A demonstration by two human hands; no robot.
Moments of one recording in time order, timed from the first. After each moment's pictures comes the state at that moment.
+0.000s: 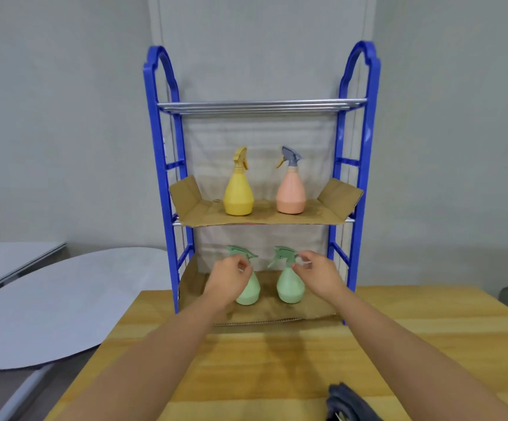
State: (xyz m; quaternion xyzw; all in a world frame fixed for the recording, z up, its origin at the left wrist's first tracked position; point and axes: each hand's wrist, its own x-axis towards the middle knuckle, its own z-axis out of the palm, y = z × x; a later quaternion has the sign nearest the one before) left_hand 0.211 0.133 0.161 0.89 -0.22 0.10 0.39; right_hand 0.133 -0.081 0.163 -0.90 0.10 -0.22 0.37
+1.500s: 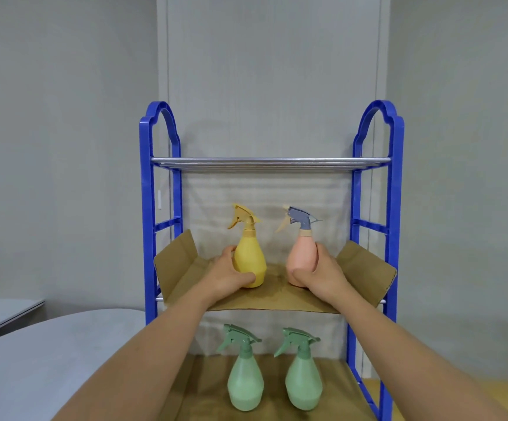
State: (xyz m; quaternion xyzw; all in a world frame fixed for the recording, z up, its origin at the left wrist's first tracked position) left_hand 0.347 0.104 0.279 0.86 -0.23 0.04 0.44; right_hand 0.261 -0.126 0.275 -0.87 0.09 -0.30 0.37
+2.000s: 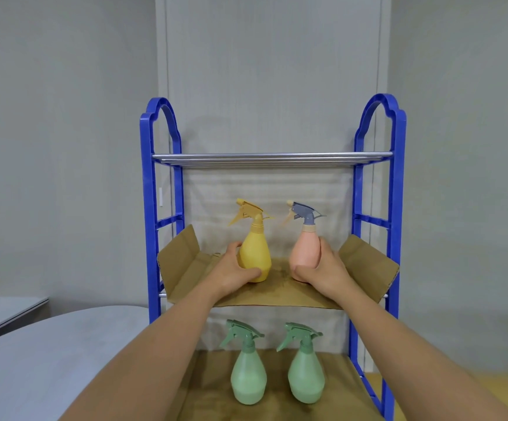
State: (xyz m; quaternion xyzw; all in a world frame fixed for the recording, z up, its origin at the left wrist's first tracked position) left_hand 0.340 0.097 0.278 0.85 -0.26 0.06 0.46; right_hand 0.259 -0.126 0.272 -0.87 0.09 -0.31 0.37
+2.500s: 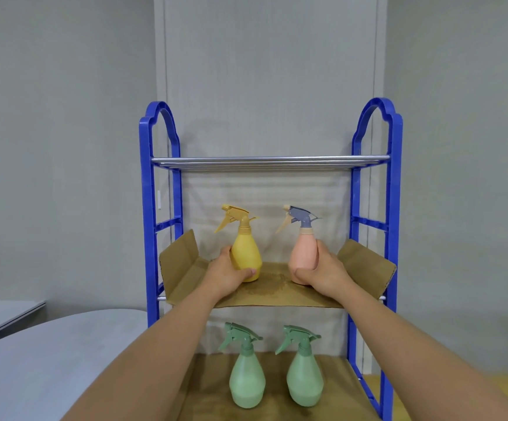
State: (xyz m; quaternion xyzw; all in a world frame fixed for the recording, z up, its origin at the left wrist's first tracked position) left_hand 0.353 0.098 0.276 0.87 -0.20 0.10 0.44; right_hand 0.253 -0.128 0.281 -0.89 0.08 -0.28 0.35
